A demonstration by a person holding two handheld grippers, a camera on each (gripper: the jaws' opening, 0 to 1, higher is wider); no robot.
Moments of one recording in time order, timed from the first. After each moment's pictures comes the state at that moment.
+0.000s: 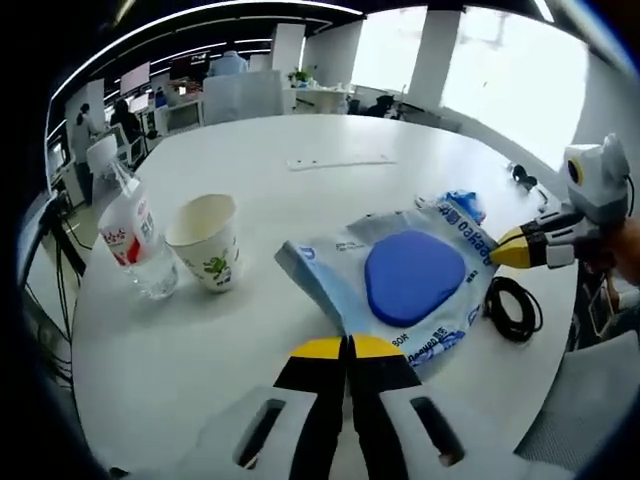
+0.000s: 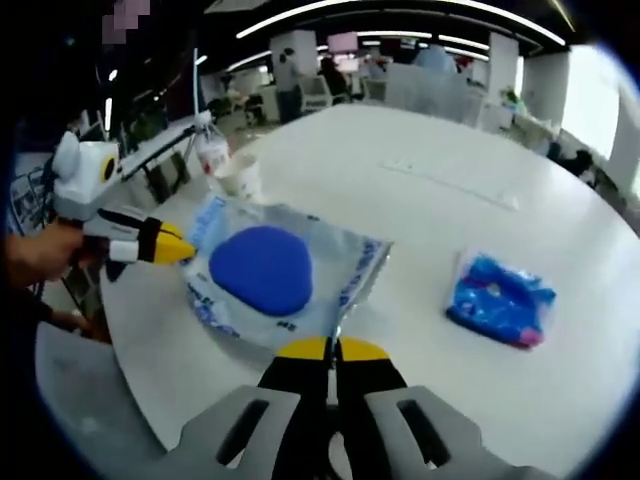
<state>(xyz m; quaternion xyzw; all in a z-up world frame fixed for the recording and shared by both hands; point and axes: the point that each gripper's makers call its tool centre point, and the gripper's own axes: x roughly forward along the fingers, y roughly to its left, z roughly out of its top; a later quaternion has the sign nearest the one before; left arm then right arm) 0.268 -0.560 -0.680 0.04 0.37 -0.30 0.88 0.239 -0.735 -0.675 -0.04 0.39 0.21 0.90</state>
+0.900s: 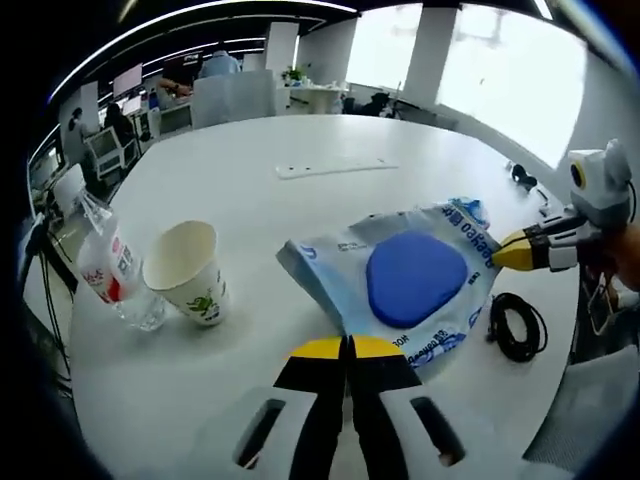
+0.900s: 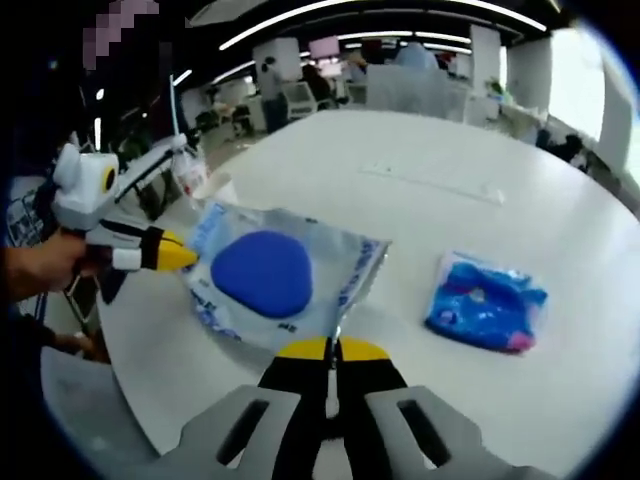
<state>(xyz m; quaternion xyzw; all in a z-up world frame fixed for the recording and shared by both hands) 0.298 -0.579 -0.680 0.04 0.37 -0.31 0.87 0.262 -0.752 -0.677 0.00 0.39 0.19 0.90</state>
